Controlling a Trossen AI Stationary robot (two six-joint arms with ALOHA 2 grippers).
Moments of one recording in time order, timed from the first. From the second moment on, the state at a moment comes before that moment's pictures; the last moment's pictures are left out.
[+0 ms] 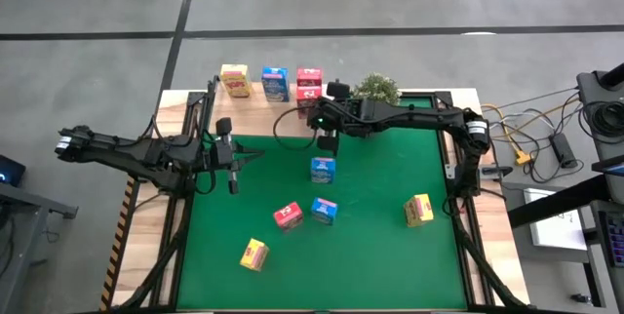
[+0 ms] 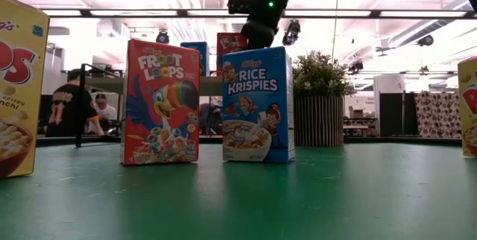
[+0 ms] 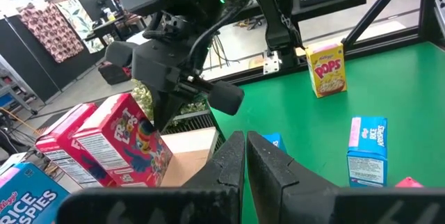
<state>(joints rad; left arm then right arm) -0.18 0.75 0.69 -0.13 -0.41 0.27 -0.19 1.87 1.73 -0.78 0.52 -0.31</state>
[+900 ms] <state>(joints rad) -0.18 0.75 0.69 -0.13 -0.41 0.28 -0.17 1.92 1.72 -0.38 0.42 -0.35</state>
